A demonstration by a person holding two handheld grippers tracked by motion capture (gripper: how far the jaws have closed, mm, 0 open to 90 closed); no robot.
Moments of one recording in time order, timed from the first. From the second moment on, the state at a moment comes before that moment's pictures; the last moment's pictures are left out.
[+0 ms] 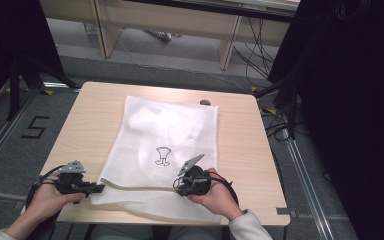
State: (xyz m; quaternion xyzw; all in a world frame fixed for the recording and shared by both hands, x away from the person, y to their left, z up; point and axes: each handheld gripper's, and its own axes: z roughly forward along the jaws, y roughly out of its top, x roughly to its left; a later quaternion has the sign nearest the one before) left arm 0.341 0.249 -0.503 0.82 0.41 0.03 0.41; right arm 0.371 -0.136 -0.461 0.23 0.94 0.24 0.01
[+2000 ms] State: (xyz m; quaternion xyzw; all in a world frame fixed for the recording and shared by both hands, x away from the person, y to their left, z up) left arm 0.340 0.249 -0.504 0.81 0.41 0.04 0.41; right arm 0.363 -0.169 -0.459 0.26 0.93 0.24 0.01
